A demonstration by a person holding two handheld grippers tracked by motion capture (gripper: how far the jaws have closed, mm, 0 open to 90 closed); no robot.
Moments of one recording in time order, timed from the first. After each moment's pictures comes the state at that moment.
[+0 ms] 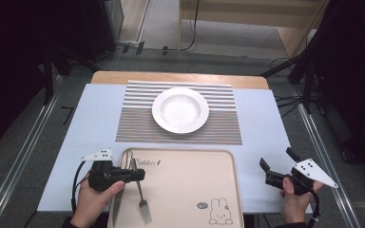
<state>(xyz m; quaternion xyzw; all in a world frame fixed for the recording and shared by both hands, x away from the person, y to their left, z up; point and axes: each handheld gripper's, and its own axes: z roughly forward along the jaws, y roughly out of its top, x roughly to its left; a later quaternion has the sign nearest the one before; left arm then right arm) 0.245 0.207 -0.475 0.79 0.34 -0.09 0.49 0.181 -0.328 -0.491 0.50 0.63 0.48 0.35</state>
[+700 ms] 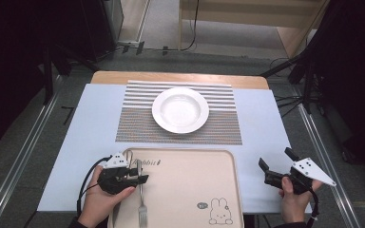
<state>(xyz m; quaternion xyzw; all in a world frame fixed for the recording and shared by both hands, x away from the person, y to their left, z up) 0.241 0.184 -0.492 0.85 0.35 0.03 0.39 0.184 -0.328 -0.494 0.50 0.64 0.47 0.35</state>
